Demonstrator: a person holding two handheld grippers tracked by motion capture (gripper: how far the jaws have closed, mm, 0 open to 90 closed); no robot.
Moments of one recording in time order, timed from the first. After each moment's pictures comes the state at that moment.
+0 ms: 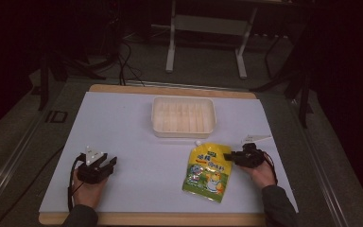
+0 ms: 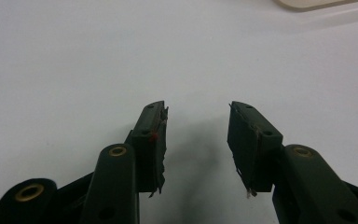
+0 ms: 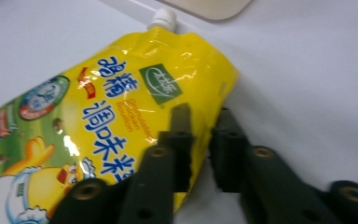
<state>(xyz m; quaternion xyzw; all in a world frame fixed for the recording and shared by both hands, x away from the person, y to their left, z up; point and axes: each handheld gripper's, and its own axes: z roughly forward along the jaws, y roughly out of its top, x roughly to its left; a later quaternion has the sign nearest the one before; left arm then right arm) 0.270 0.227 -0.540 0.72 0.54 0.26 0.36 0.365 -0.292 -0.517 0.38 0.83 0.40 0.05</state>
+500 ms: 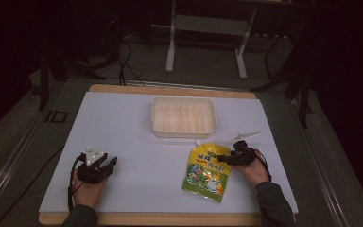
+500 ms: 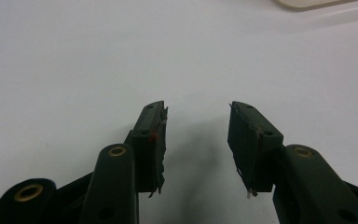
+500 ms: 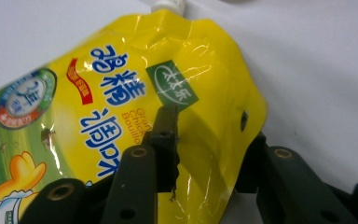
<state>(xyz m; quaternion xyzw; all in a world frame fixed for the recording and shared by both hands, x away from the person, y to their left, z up) 0.270 0.226 -0.540 0.72 0.54 0.26 0.36 0.374 -0.267 -0.523 0.39 0.85 0.35 0.03</state>
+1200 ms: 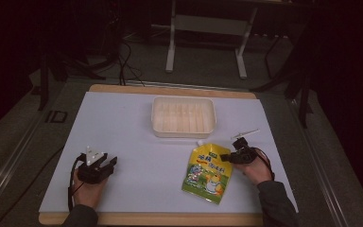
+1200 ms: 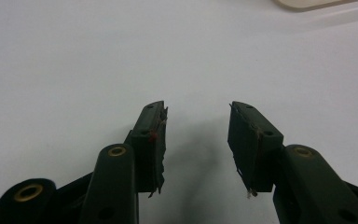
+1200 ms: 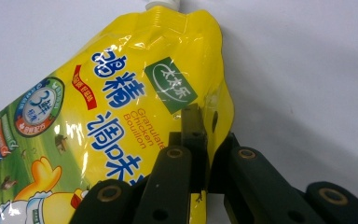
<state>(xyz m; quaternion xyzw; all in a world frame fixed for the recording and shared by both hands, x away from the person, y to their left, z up) 0.270 0.226 -0.539 0.72 0.54 0.26 0.36 0.370 -0.261 -0.505 0.44 0.85 0.31 0.02</state>
